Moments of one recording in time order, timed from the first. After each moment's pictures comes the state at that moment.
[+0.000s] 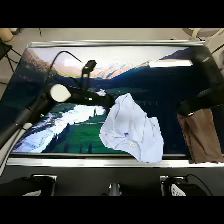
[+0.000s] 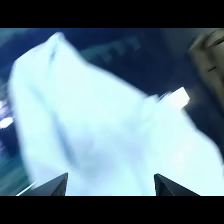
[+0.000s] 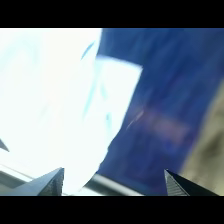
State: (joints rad) left arm -0.51 -1.36 1.34 1.10 -0.99 -1.54; right arm -0.07 -1.10 1.38 -1.36 1.66 1.08
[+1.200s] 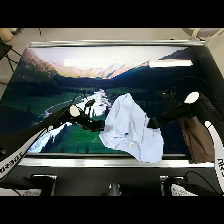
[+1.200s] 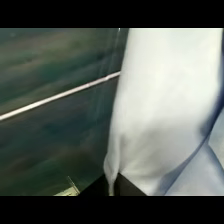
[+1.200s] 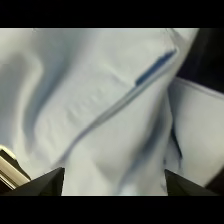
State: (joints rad) left arm -0.49 -1.58 1.01 0.91 -0.89 -1.54; right arm -0.08 -1.35 1.01 -1.10 1.35 0.89
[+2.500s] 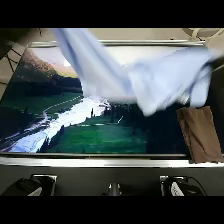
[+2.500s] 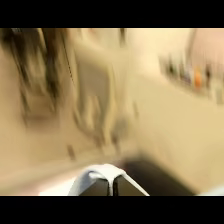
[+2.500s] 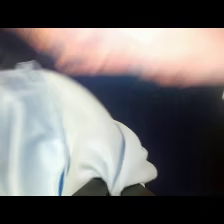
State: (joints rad) left arm -0.33 -0.95 1.62 0.96 -0.58 -1.25; right arm -0.24 -0.86 1.62 -1.03 1.21 0.92
